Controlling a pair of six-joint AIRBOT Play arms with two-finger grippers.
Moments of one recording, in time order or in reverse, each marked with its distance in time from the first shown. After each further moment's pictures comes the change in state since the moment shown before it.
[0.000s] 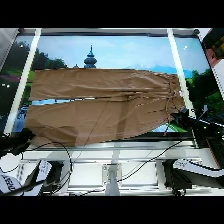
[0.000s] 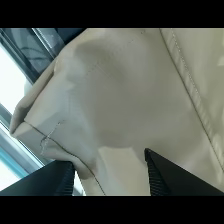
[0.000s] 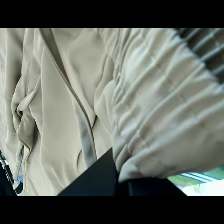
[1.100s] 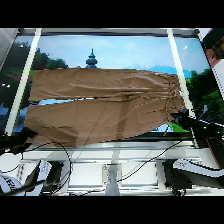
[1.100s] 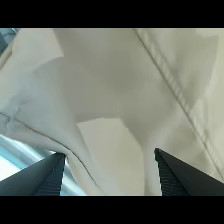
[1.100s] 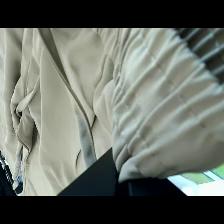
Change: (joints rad) left arm 0.000 0.036 0.076 -0.023 -0.173 0.045; right arm 0.000 0.000 0.000 0.000 -0.001 0.000
